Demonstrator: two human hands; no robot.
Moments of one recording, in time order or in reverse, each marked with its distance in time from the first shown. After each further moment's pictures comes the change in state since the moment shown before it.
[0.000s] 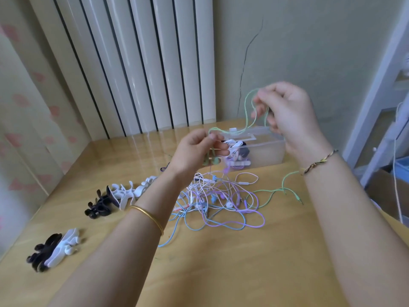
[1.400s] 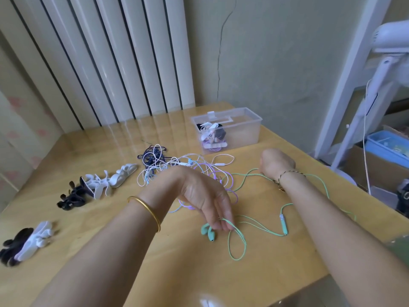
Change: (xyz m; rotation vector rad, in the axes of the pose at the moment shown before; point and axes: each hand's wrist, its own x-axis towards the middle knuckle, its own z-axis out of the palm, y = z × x) left_hand -0.028 -0.023 0.050 0.799 -1.280 -0.439; right_hand -0.023 0.165 -0.066 -1.366 -0.312 0.542
